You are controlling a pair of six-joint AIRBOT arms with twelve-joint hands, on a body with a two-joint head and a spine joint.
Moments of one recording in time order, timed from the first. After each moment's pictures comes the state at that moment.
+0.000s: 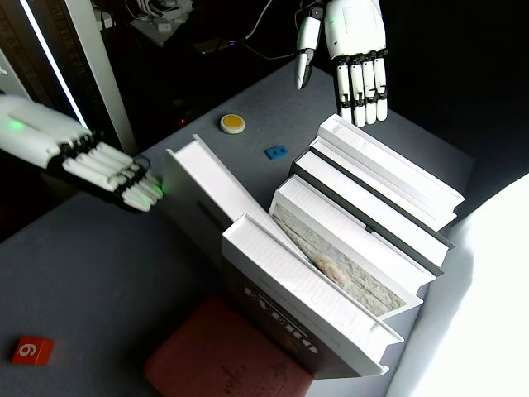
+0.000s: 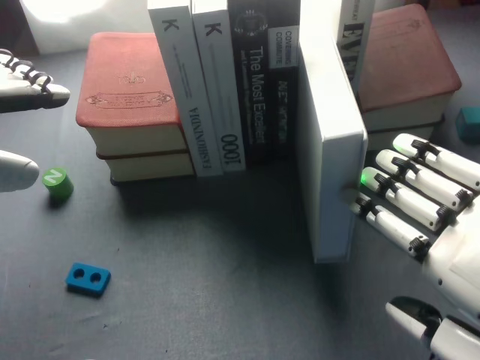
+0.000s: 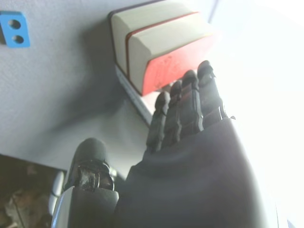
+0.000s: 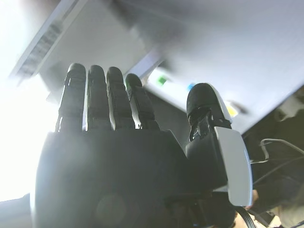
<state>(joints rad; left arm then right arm) 0.29 -0.47 0.92 2.43 -0.34 -1.28 -0.81 -0.81 0.25 0.82 1.14 -2.38</state>
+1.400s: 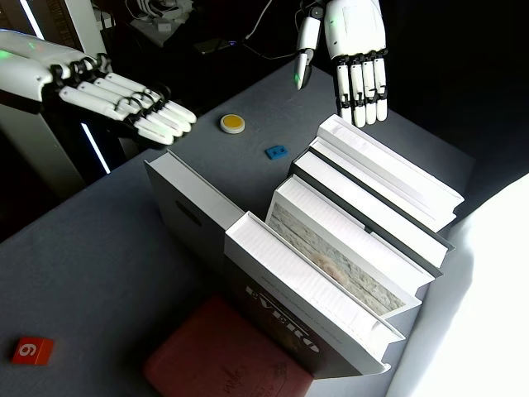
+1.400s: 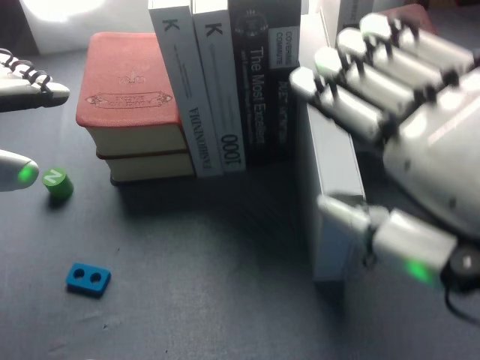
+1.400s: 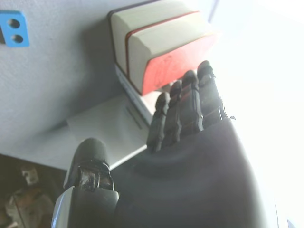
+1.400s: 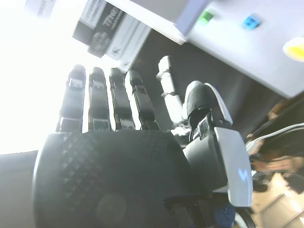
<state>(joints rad) 0.29 -0.47 0.92 2.43 -0.34 -1.28 -0.49 -0.77 0.30 0.74 1.00 -2.15</state>
